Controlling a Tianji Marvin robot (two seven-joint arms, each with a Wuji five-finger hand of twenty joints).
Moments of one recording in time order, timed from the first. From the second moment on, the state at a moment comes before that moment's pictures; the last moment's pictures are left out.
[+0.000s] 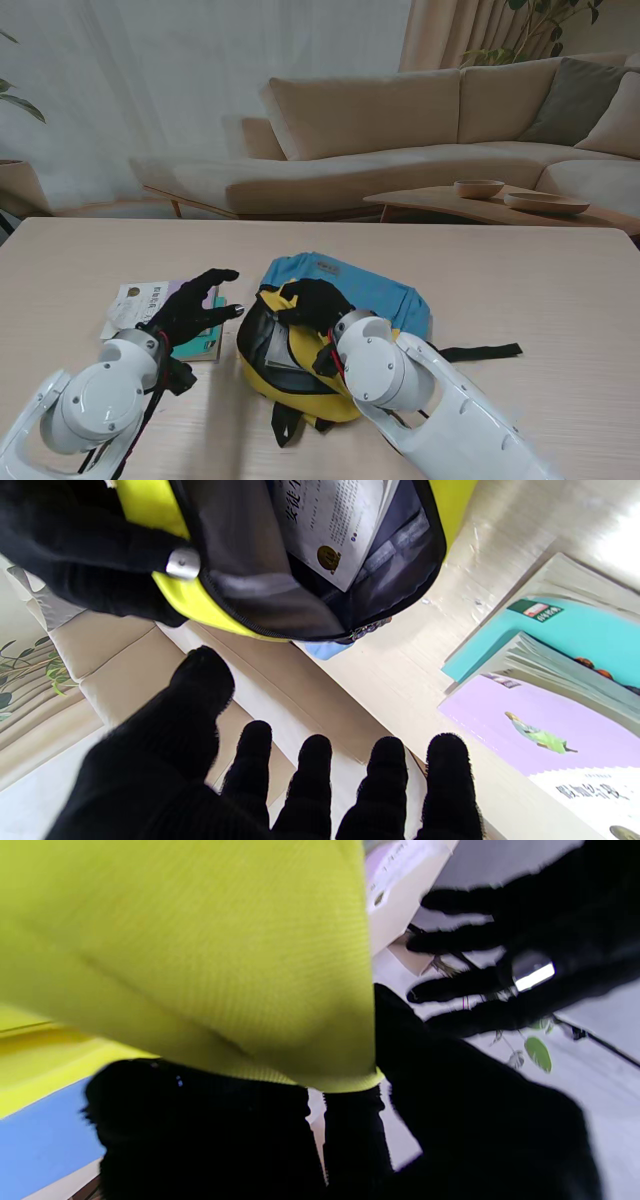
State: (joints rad) left arm 1.79 -1.09 -1.39 -2.03 0.36 0.36 -0.18; right arm -1.34 -1.20 0.80 -1.71 -0.27 0.41 -0.04; left_hand 0.82 -0.31 0.46 -0.07 0.18 0.13 0.46 0.36 0.22 0.20 0.25 0.37 0.17 0.35 0.23 0.44 -0.04 0.42 0.67 0.46; right_hand 0.70 -0.57 0.96 -0.24 0.86 -0.03 0.91 0.78 1.03 0.25 1.07 0.63 1.17 0.22 1.26 0.48 0.94 0.35 1.71 0.45
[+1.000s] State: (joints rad) left arm 1.82 -1.09 -1.40 -2.02 0.43 0.31 -0.16; right arm -1.38 -1.18 0.72 -1.69 -0.42 0.32 -0.04; left_hand 0.82 -0.31 0.46 -0.07 0.18 0.11 0.46 0.36 0.23 0.20 0.25 0.37 0.17 0.34 0.20 0.44 -0.05 0.42 0.60 0.49; right_hand 0.31 -0.59 0.88 -0.19 0.50 0.01 0.58 0.41 0.57 0.16 0.71 0.37 0.62 0.16 0.52 0.34 0.35 0.42 1.21 0.41
